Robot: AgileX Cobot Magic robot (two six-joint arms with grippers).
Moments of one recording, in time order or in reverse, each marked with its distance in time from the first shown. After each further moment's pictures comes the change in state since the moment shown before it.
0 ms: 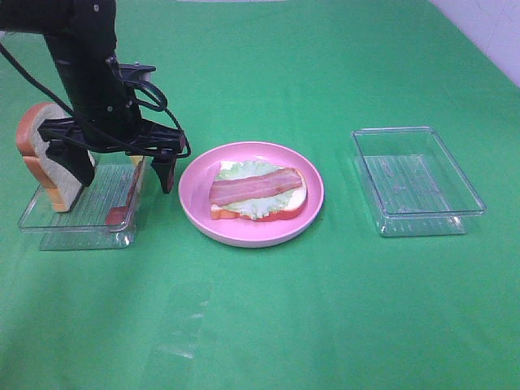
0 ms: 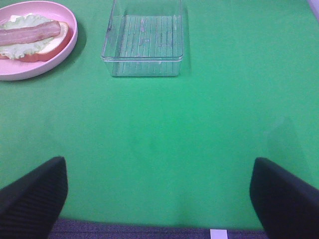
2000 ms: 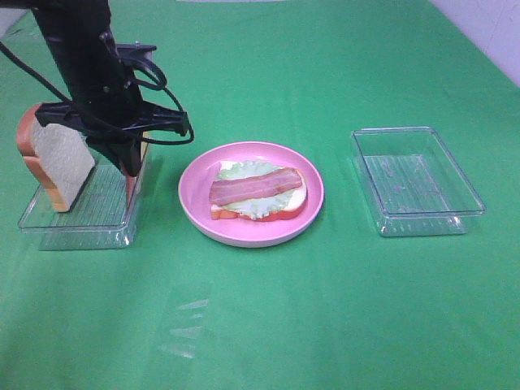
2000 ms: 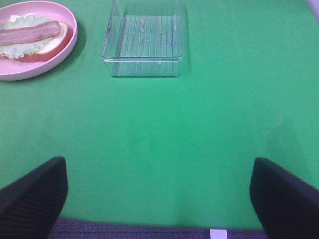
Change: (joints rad) left arm -0.024 -0.082 0.000 -0.027 0.032 0.016; right arm 0.000 0.000 0.000 0.000 0.000 0.000
